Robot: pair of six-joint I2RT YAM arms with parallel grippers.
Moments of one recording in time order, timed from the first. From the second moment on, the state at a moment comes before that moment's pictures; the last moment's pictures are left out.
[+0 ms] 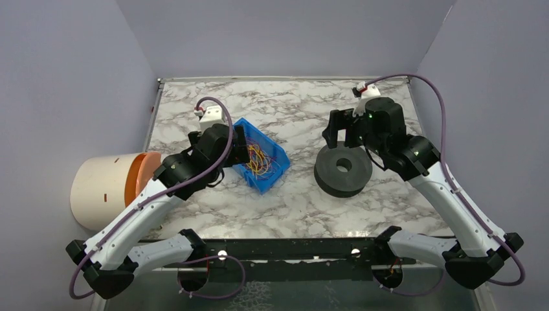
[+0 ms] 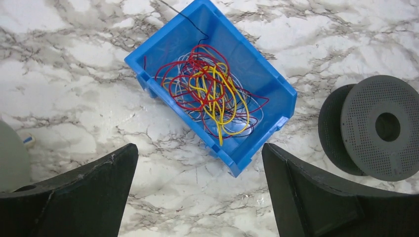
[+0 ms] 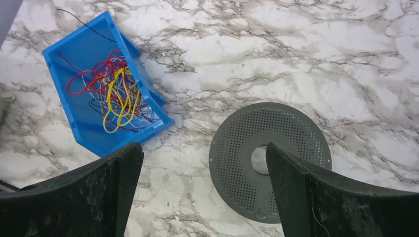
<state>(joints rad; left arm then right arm) -0.77 1.00 1.21 -0.88 -0.54 -0.60 0.60 1.11 1.33 -0.71 0.17 0.24</state>
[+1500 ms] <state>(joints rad) -0.48 1.41 1.06 -0.71 -0.25 -0.50 0.60 1.07 1.19 -0.78 0.16 0.25</state>
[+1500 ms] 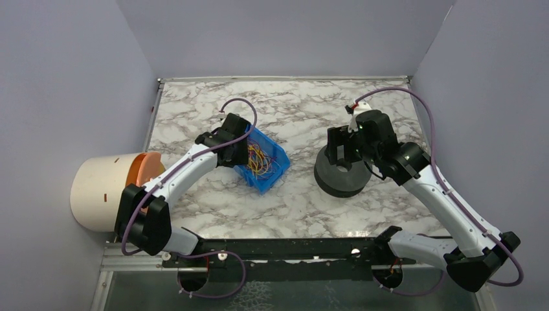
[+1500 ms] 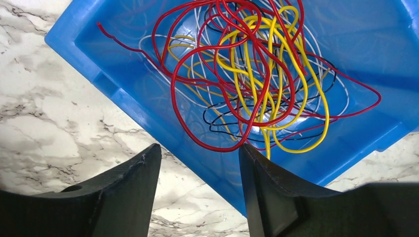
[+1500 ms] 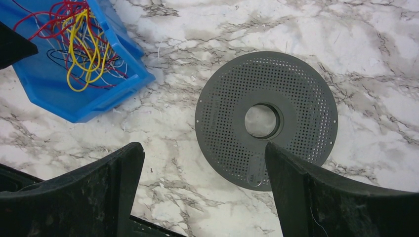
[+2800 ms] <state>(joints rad) -0.48 1.61 1.24 -0.68 -0.23 -0.44 0.60 1.11 1.20 -0.87 0.29 0.33</state>
